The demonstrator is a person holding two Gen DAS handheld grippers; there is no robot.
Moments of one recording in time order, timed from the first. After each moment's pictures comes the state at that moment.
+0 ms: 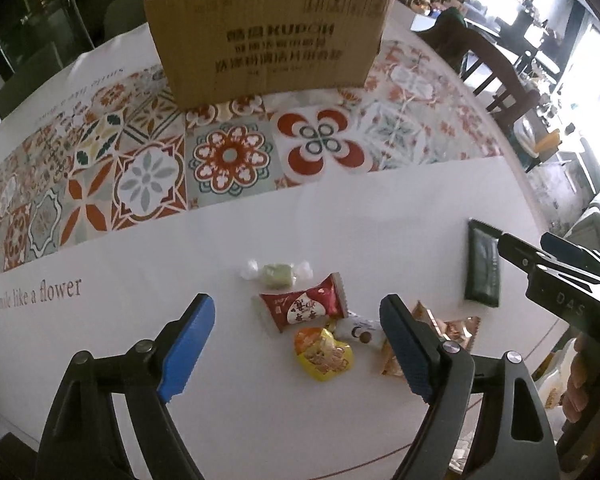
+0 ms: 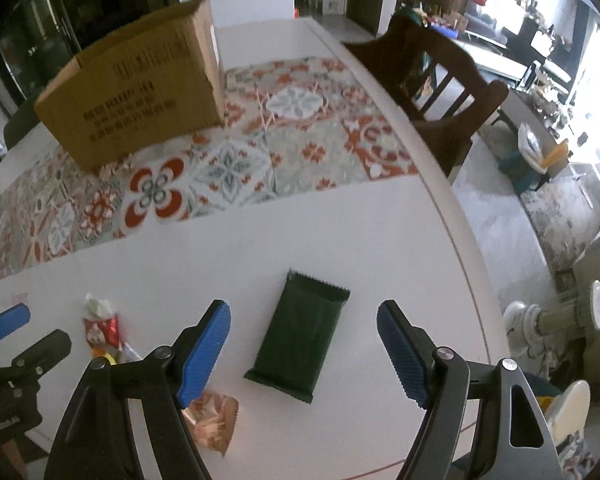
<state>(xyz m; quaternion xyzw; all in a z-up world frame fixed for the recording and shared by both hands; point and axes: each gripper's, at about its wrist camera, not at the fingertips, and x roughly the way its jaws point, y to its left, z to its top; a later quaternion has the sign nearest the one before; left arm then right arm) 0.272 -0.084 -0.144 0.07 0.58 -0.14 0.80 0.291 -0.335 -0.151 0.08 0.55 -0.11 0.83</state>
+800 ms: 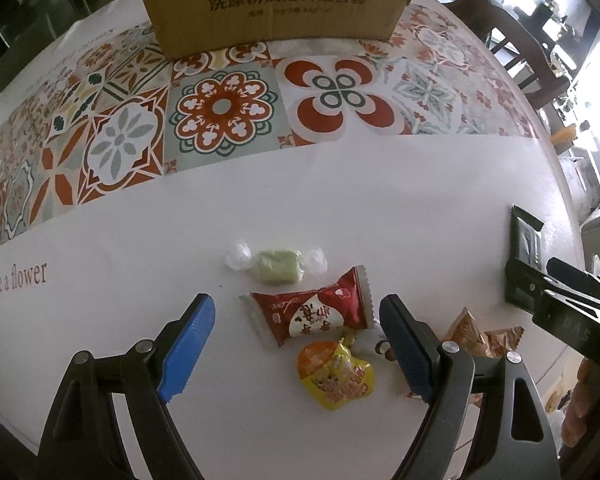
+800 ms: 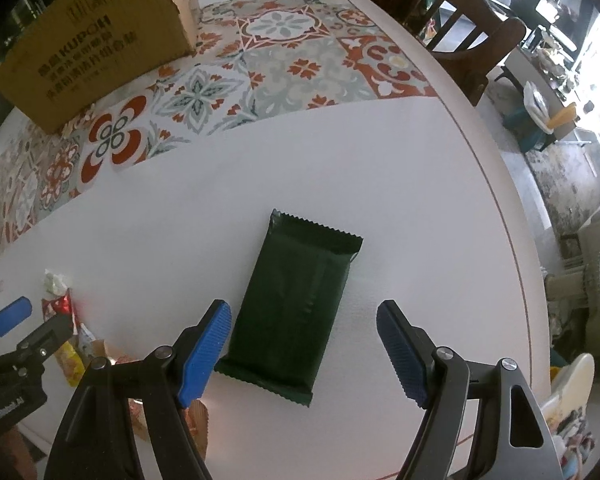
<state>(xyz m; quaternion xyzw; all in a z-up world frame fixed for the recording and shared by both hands) 0.287 -0.090 -0.195 0.07 0.62 -0.12 0.77 0.296 -0.342 -0.204 0.10 0.61 -0.12 0.78</state>
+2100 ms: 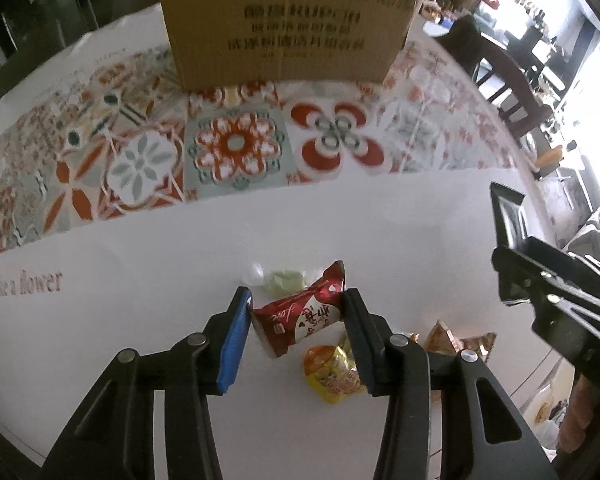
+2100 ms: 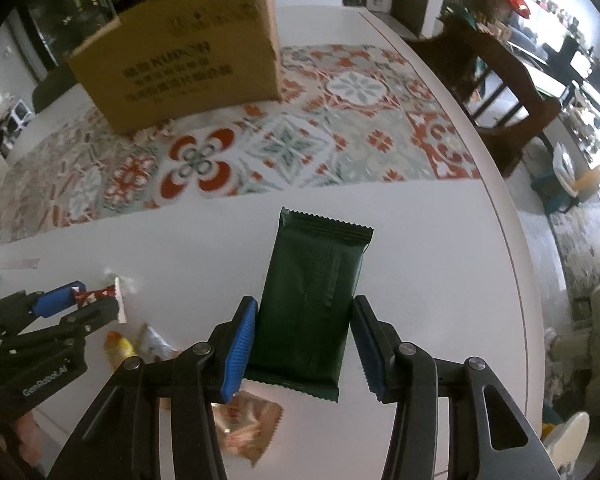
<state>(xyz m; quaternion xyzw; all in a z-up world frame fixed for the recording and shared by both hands) 0.279 -0.073 -0.160 0.04 0.58 -0.14 0.80 0.306 -0.300 -0.156 0.06 0.54 -0.03 0.84</state>
